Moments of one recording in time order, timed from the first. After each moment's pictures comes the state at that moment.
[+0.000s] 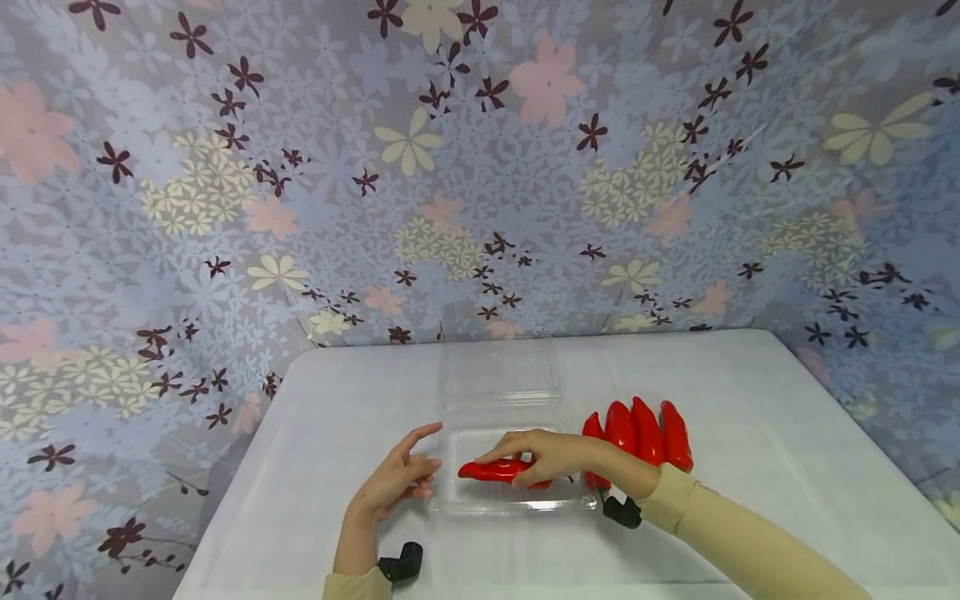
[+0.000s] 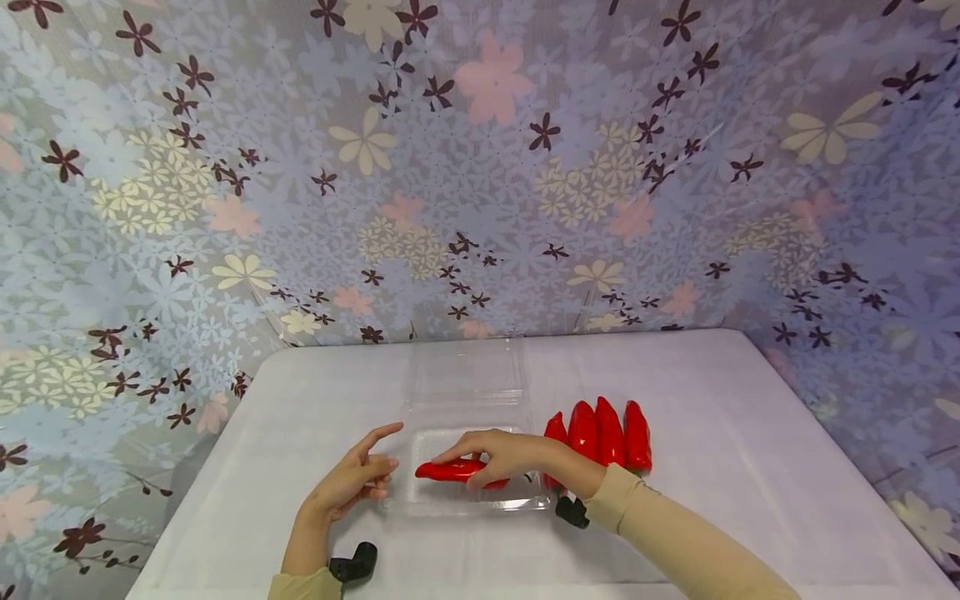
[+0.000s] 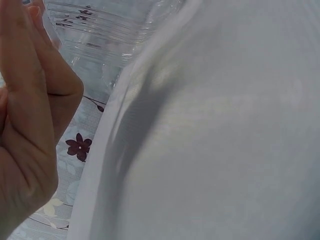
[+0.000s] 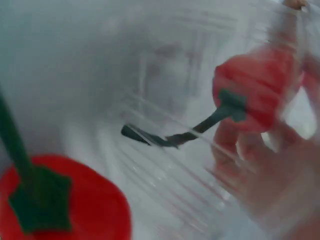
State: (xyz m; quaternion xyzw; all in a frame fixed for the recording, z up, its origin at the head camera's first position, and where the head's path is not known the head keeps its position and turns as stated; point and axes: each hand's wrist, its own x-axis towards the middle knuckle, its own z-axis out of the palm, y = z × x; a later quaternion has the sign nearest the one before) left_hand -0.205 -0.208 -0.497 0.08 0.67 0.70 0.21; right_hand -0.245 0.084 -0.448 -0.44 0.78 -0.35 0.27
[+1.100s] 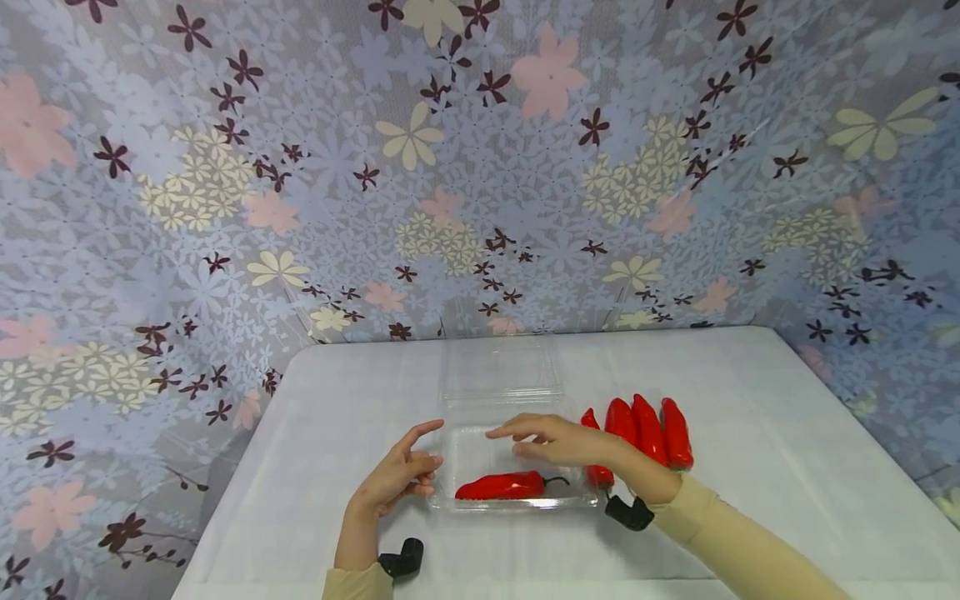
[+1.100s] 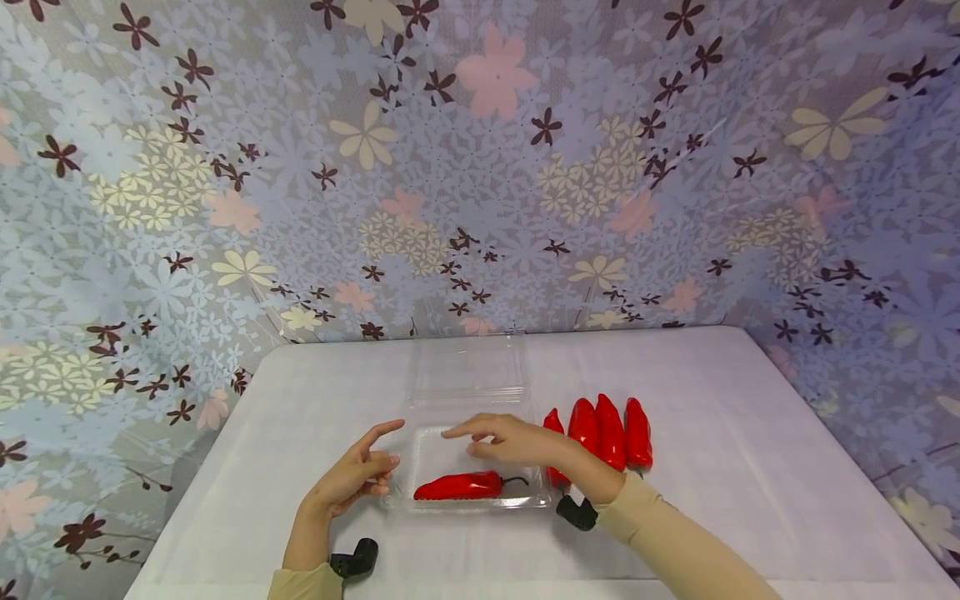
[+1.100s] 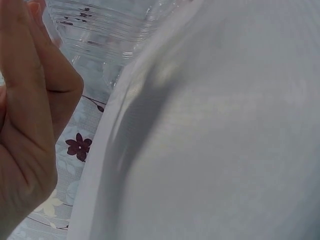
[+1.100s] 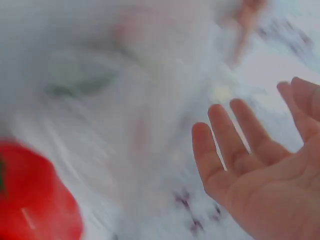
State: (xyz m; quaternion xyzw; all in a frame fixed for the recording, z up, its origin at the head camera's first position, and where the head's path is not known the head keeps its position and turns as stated) left_hand -0.205 -0.208 -0.495 0.09 0.66 0.71 0.22; right_hand -0.237 0.096 -0.435 -0.43 0.79 -0.39 0.19
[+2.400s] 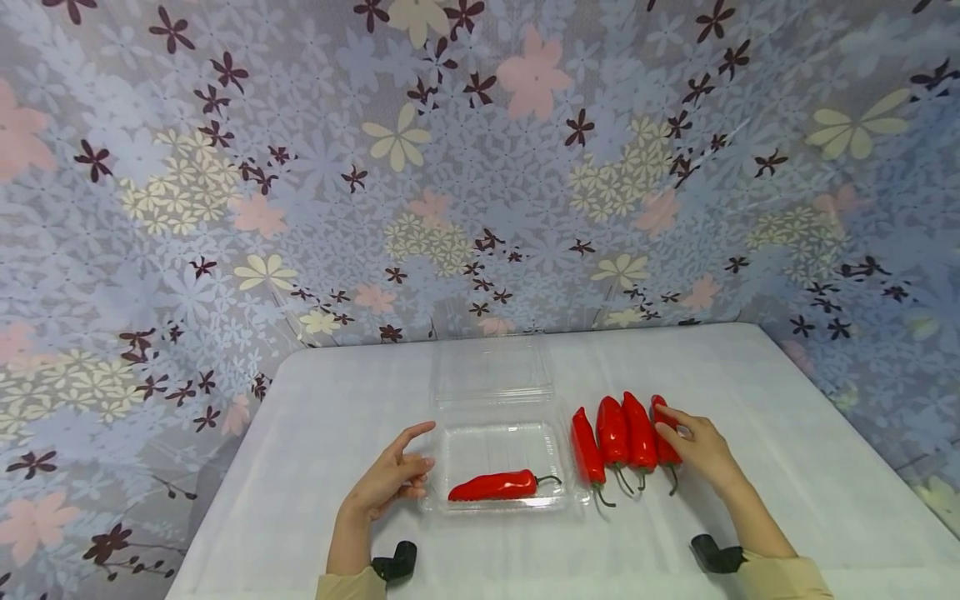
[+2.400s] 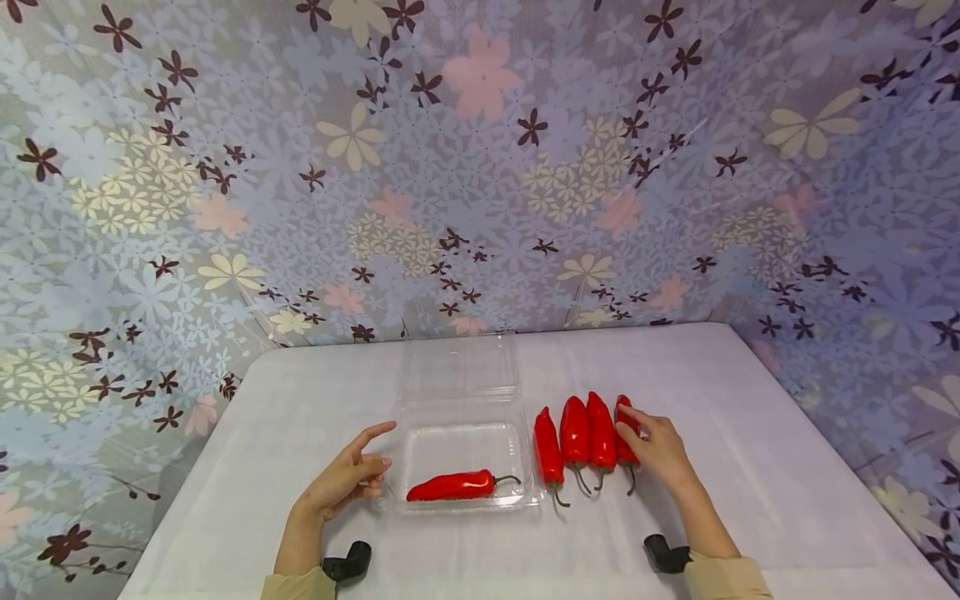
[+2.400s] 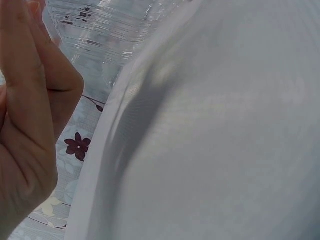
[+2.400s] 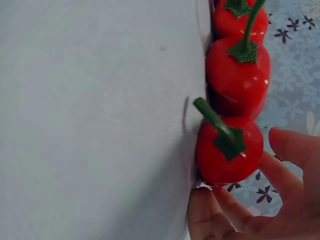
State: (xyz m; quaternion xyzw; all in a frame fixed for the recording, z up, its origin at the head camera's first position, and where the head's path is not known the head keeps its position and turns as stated) left_hand -0.203 -0.208 -0.497 0.08 0.66 0.71 0.22; right_hand -0.204 0.263 -0.485 0.05 0.92 -0.38 0.02
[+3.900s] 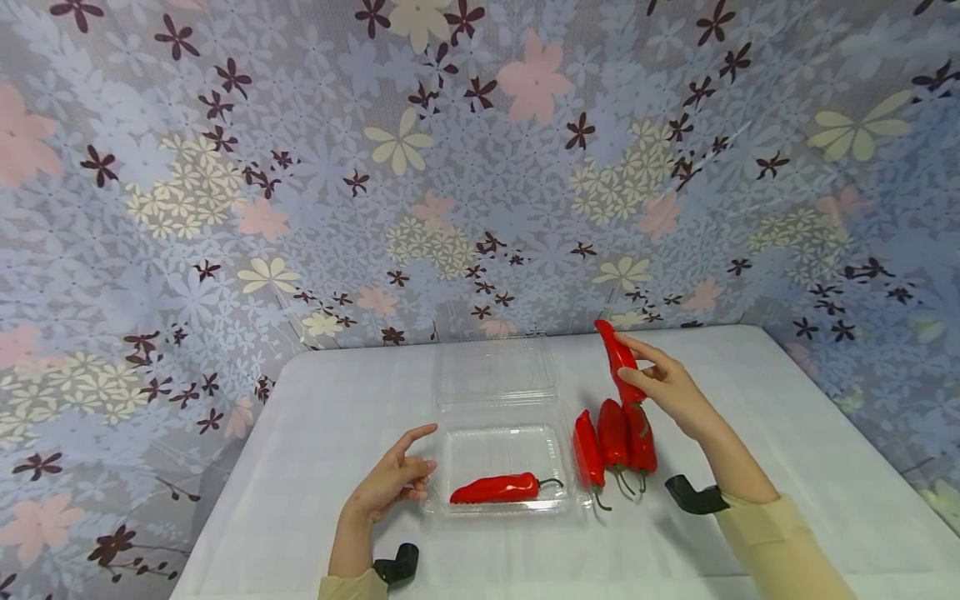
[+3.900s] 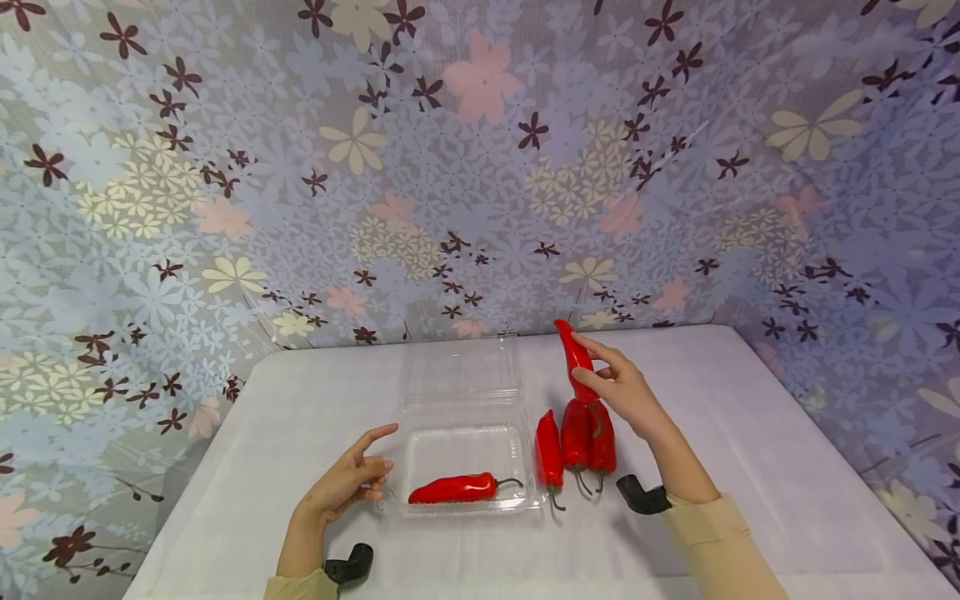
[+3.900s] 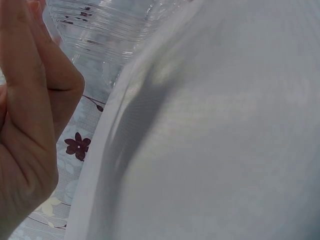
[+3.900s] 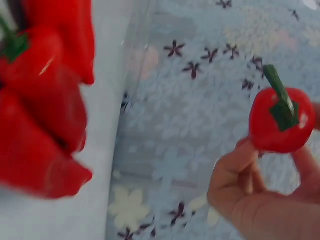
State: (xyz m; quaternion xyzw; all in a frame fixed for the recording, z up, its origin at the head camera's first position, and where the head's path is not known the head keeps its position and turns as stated) left_hand -0.203 -0.207 -0.497 0.08 0.66 0.72 0.22; right_hand -0.243 0.220 -0.403 -0.10 0.83 -0.55 -0.01
